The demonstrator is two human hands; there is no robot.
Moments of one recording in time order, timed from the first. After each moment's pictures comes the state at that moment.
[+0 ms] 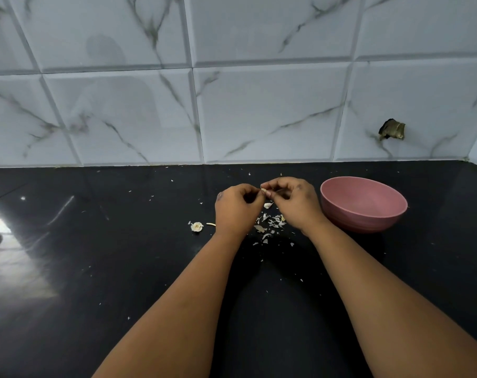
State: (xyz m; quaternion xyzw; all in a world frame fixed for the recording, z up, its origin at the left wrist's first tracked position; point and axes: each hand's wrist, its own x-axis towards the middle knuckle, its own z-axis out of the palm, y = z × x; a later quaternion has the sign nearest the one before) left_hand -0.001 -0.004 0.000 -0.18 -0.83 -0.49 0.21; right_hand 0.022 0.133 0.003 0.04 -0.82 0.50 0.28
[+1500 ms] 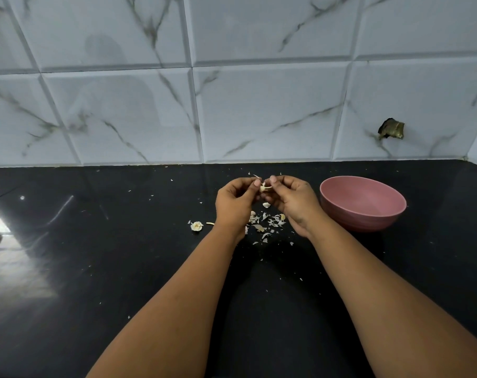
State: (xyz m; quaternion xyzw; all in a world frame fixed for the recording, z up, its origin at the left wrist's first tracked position) left_hand -0.004 0.000 0.002 -0.14 -0.57 -0.81 0.01; right_hand 0.022 0.123 0.007 -0.02 -0.61 0.78 0.16
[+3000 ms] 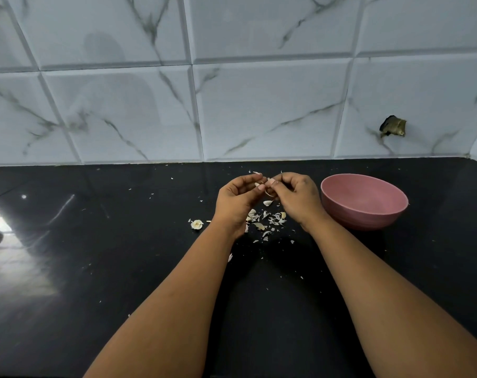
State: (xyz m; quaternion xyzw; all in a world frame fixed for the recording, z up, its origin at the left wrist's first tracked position) left_hand -0.009 -0.001 -0.001 -0.17 -0.50 -0.85 -0.08; right_hand 0.021 0.131 0.007 -0.01 -0.80 0.53 0.29
